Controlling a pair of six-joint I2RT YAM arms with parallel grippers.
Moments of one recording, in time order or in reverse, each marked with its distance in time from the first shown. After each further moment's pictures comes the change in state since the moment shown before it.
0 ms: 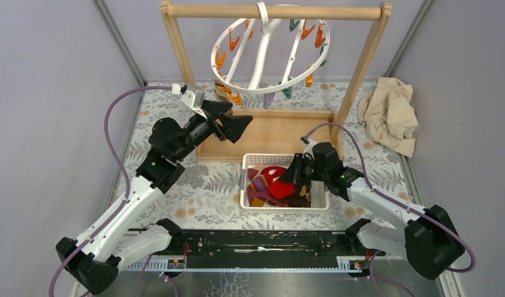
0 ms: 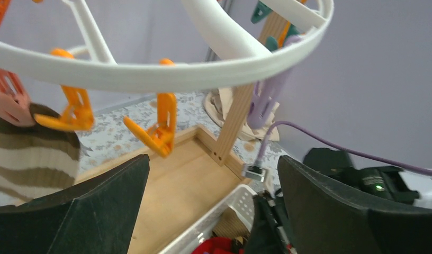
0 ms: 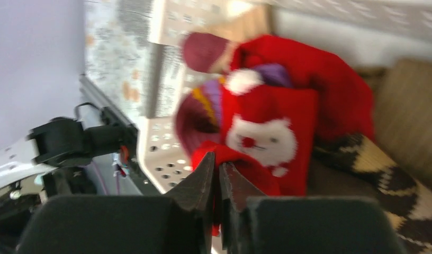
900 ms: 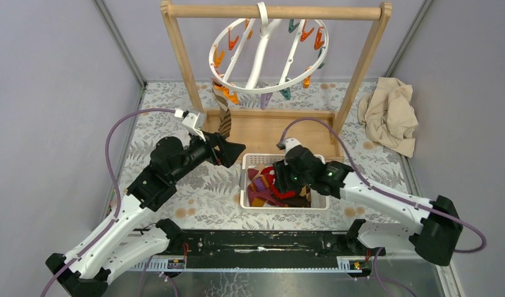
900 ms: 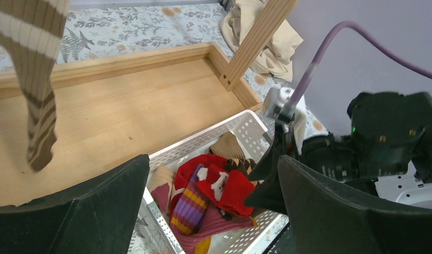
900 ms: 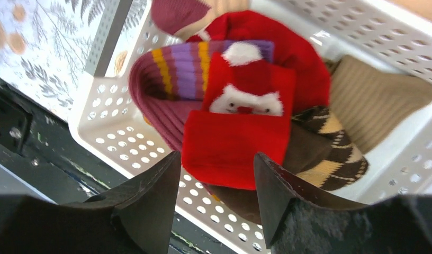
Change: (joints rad) left arm -0.099 -0.204 -0.139 -0.356 -0.123 -0.077; right arm 0.287 0.040 0.284 -0.504 0.482 -0.280
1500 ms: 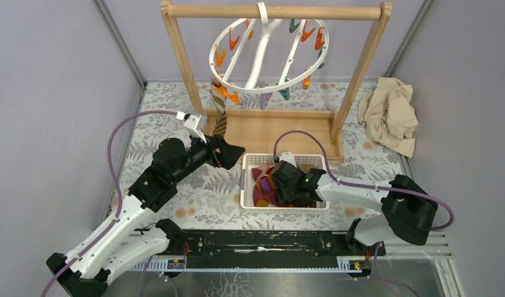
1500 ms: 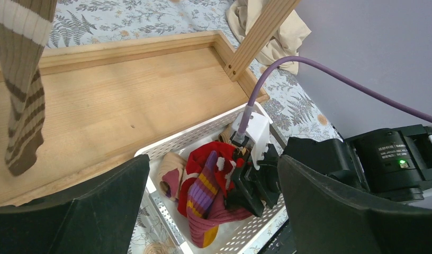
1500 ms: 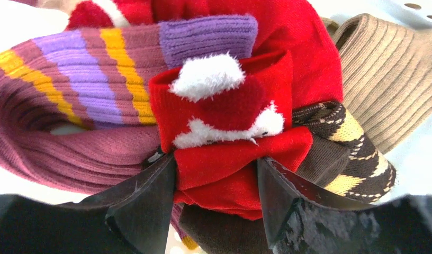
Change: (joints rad) left arm -0.001 -0.010 -0.026 -0.026 -0.008 -0.014; right arm 0.122 0.274 -0.079 0.060 0.248 0.063
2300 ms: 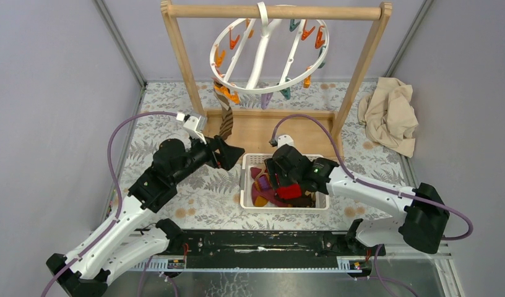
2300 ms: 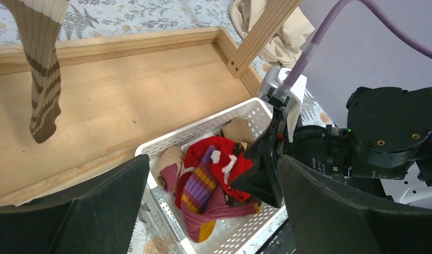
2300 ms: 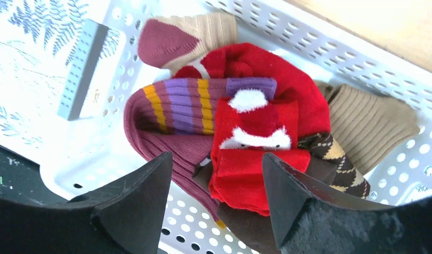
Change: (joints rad) left arm 0.000 -0.007 -0.011 -0.012 -0.007 -0.005; right arm -0.031 -0.104 0.146 -0.055 -0.052 -0.044
